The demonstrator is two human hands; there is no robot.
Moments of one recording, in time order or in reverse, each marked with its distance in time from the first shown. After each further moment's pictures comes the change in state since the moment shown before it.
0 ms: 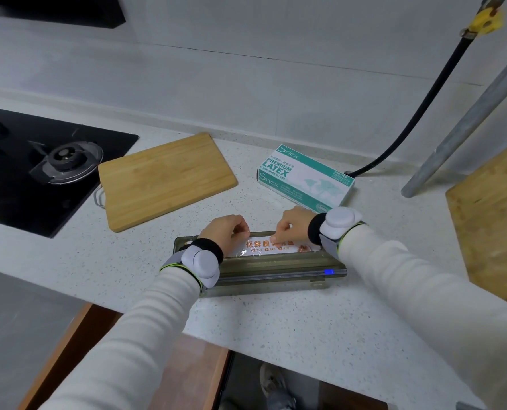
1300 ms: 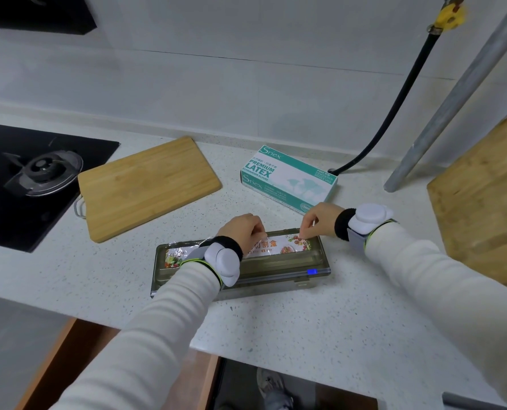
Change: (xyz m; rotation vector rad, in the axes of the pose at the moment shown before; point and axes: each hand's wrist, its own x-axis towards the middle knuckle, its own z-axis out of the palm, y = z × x) left_hand 0.030 0.047 0.030 0.103 -0.066 0.120; right_hand -0.032 0.069 -0.024 0.143 0.131 0.074
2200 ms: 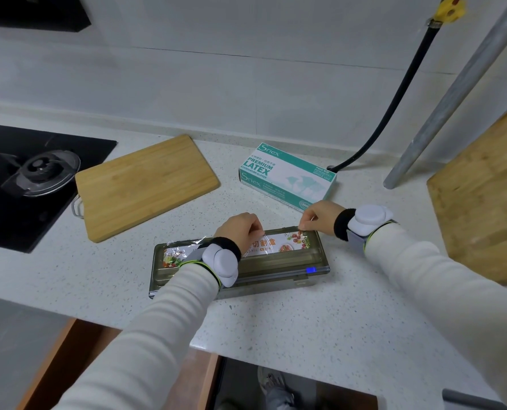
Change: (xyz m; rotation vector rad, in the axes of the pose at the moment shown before) left_hand 0.000 -0.003 0.005 -0.038 0.033 -0.019; right_hand 0.002 0.004 0.004 -0.063 0.067 0.030
